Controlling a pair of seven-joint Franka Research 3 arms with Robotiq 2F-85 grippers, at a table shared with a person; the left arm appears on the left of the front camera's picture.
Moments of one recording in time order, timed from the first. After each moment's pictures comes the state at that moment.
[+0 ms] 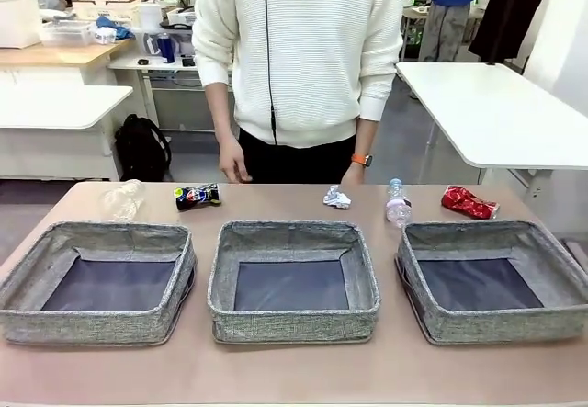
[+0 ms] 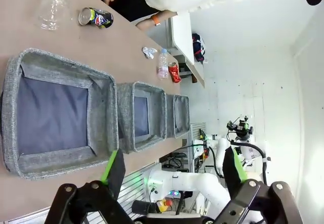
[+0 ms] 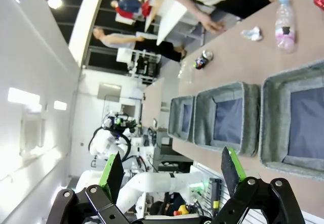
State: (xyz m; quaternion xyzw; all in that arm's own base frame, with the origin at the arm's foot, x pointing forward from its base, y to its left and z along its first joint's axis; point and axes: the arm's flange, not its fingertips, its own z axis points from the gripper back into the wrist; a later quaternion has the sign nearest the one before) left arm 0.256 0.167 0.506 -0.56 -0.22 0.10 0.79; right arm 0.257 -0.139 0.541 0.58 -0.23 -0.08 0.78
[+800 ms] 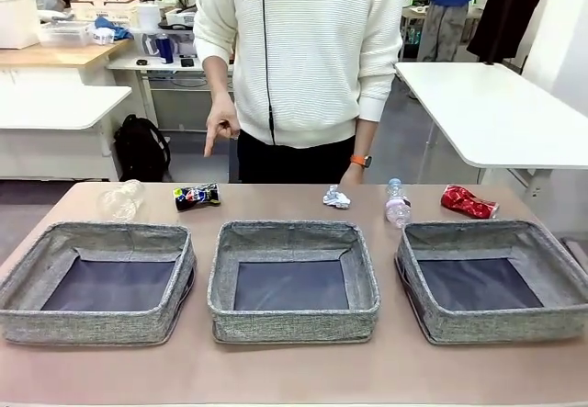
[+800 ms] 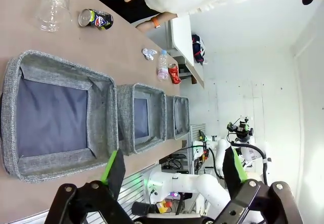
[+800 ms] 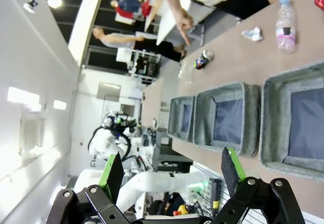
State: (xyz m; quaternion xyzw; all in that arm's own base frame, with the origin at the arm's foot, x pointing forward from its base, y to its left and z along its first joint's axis) left arm 0.258 0.166 0.504 -0.56 -0.23 0.10 0.79; right arm 0.257 -0.138 0.543 0.58 -0.23 -0.08 0.78
